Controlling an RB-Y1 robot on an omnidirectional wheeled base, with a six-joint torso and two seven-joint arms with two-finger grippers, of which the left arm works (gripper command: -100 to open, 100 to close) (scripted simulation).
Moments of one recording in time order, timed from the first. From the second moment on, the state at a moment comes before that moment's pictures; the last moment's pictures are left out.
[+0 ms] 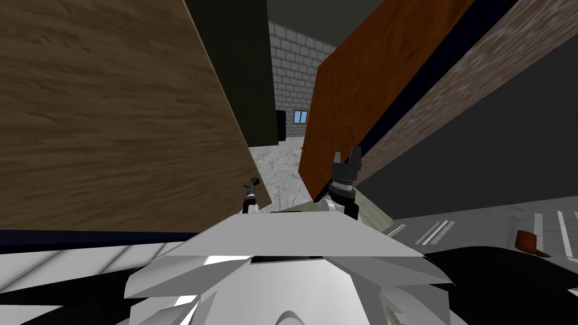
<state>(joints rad) -0.10 0.08 0.28 -0.65 0.13 -0.80 -0.06</state>
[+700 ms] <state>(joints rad) -0.12 0.13 0.32 -0.59 0.17 -0.82 -0.03</state>
